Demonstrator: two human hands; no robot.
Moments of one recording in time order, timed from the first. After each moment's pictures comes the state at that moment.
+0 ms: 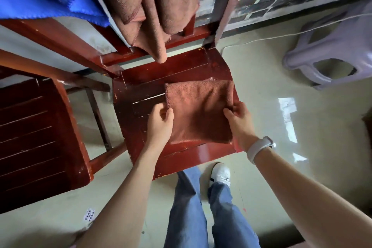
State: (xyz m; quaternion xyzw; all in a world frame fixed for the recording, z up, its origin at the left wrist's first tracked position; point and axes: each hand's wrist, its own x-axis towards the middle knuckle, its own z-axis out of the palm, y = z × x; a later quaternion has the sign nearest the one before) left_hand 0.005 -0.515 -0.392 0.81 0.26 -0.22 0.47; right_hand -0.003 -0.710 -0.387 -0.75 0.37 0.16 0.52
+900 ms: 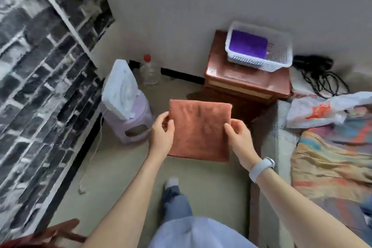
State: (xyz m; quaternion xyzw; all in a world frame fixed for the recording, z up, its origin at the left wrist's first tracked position) left_hand -0.145 -1.196 -0.114 0.79 -0.30 -0.26 0.46; right_hand -0.334 -1.275 -0.104 -0.59 0.57 -0.26 0.50
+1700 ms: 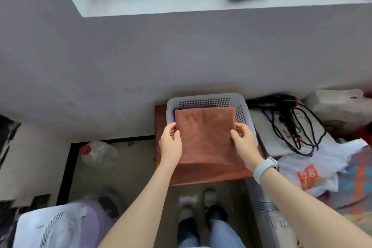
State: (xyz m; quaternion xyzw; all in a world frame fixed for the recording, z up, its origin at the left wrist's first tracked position) left_hand -0.191 -1.705 -0.123 0.74 -0.36 -0.40 0.40; right_hand -0.386 -1.720 -0.110 -0.45 0.69 -0.34 0.45
